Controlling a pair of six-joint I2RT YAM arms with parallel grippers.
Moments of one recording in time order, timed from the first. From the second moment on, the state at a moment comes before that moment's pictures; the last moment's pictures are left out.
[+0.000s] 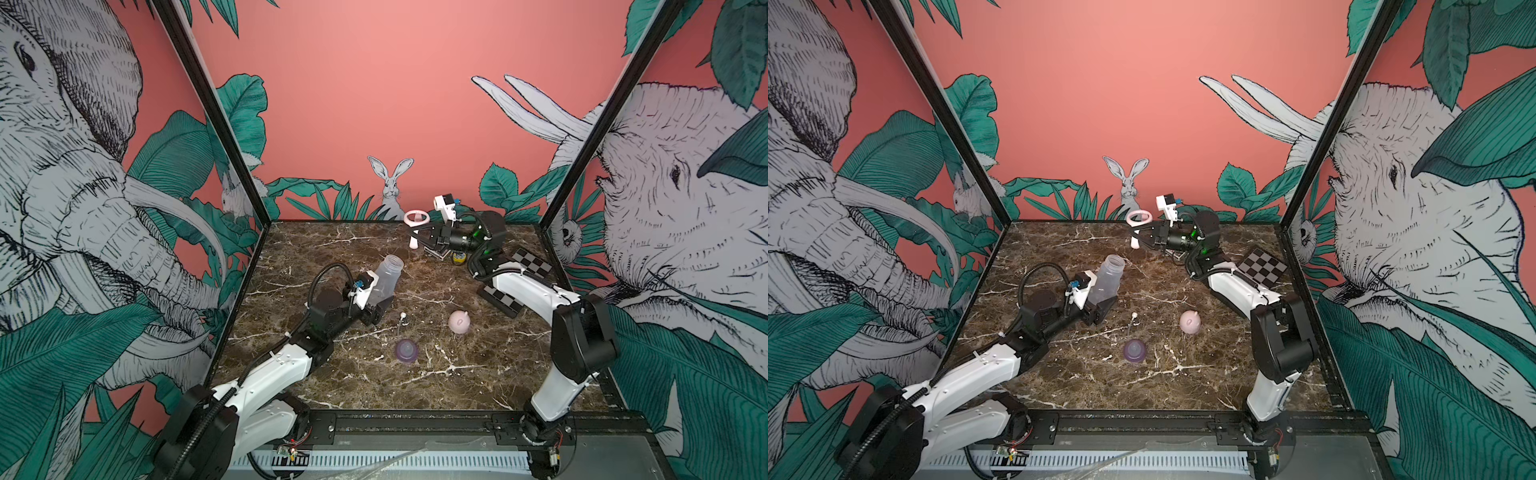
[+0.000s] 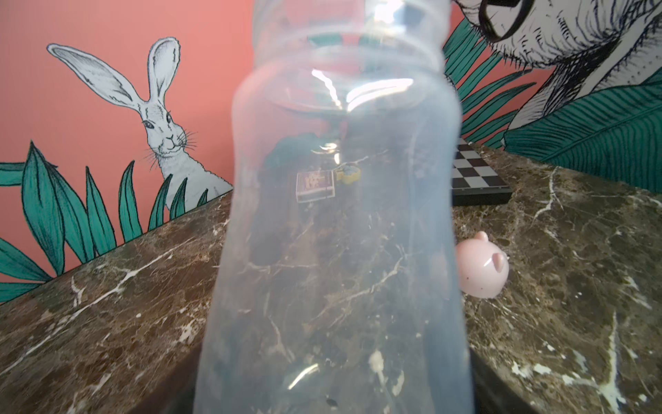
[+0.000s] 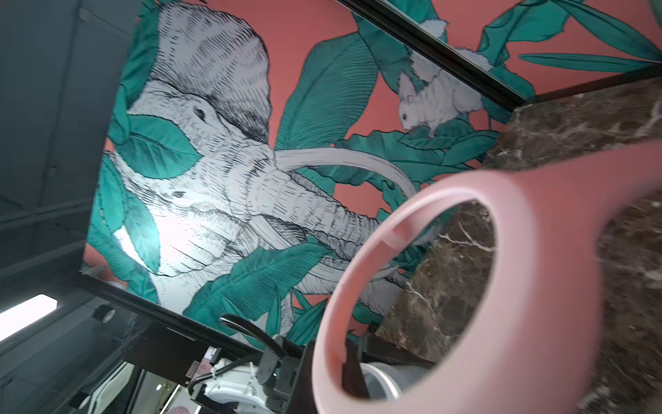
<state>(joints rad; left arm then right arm) -0.58 1.10 0.47 0.47 0.21 0.13 0.44 1.72 1.28 0.73 -1.01 1.32</state>
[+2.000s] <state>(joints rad) -0.58 1.23 0.62 0.83 0.19 -0.02 0.64 1.67 1.19 1.02 -0.97 1.51</state>
